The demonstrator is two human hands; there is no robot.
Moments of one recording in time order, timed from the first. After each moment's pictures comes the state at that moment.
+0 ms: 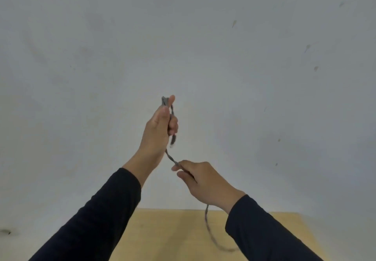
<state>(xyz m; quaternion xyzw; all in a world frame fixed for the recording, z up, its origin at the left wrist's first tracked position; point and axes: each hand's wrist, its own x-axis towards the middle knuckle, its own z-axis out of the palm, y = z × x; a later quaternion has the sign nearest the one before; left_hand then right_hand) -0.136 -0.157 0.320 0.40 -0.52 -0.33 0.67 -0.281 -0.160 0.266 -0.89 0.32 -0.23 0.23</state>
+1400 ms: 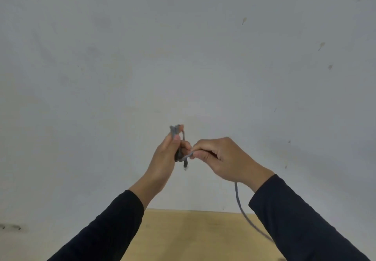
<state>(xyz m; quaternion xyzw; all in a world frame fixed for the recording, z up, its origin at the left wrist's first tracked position) -0.134 -0.152 0.272 0.43 -0.53 -0.38 0.63 -0.298 -0.179 0.318 -0.91 0.24 -0.29 0.19</state>
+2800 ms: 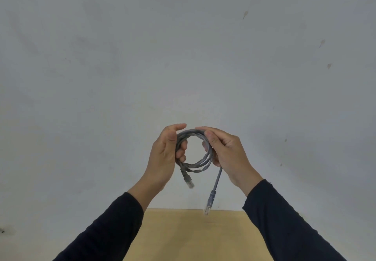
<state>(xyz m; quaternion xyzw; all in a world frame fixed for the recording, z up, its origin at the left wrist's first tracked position) -0.140 -0.153 0.276 0.39 -0.53 -0.34 0.67 -0.287 -0.190 0.301 -0.70 0.30 -0.48 0.45</state>
